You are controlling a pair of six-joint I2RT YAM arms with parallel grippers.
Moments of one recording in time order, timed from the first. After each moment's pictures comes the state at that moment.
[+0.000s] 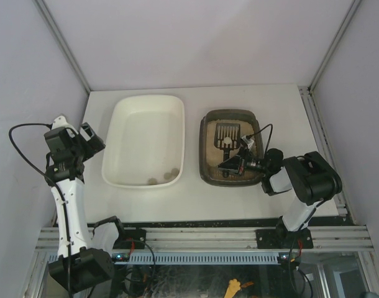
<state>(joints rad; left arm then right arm) 0.36 0.90 0.96 -0.62 0.08 -0.28 0.24 1.71 0.32 1.41 -1.08 1.48</state>
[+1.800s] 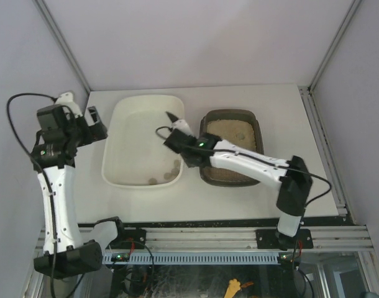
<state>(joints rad) 0.30 1.03 1.37 -0.92 0.13 -0.11 1.08 1.87 1.68 -0.95 0.54 0.36</state>
